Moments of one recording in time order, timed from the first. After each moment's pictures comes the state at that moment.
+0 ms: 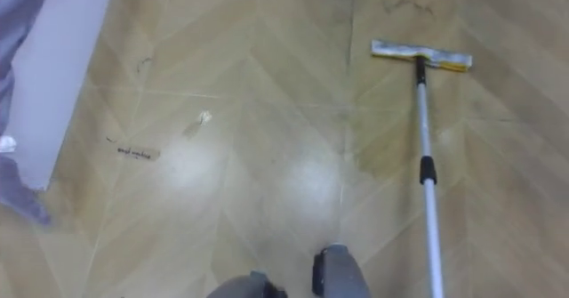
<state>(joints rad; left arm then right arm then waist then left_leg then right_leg) 0.07 0.19 -0.16 1.04 -0.05 0.17 0.29 -0.07 -0.33 0.26 1.49 0.33 0.32 -0.05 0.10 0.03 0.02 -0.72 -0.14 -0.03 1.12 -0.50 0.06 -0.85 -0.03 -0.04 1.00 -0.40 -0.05</state>
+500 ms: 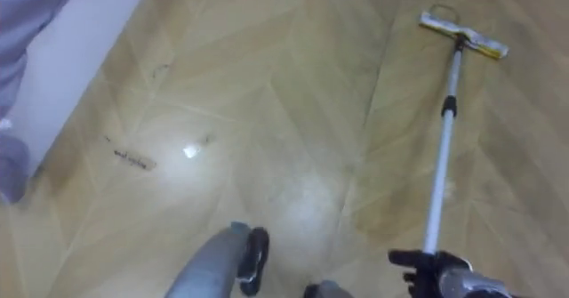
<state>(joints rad) 0.13 0.23 -0.18 1.02 -0.03 0.17 0.20 -0.16 -0.44 0.31 1.47 0.56 0.21 0.05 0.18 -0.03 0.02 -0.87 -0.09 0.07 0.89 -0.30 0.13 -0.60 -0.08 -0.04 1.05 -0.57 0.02</state>
